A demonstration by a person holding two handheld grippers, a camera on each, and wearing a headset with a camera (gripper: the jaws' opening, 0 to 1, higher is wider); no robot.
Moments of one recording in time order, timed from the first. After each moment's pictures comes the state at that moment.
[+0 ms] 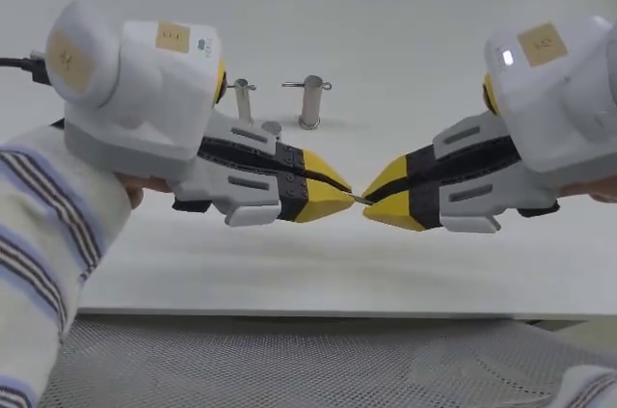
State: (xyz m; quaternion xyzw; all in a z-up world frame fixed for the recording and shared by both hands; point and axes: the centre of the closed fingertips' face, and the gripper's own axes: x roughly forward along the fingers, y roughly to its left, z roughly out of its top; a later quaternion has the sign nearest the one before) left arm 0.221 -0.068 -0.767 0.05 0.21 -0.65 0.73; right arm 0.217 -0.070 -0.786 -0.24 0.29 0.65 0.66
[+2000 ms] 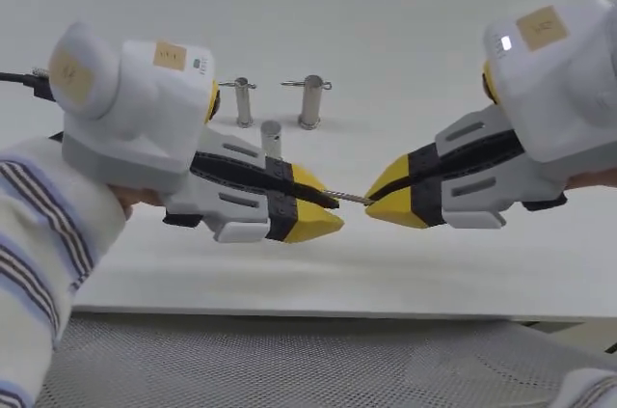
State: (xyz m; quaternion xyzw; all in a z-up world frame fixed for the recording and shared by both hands) left arm 0.215 -0.059 -0.784 0.02 0.24 -0.64 0.73; right arm 0.211 -0.067 -0.779 -0.25 0.31 0.64 0.66
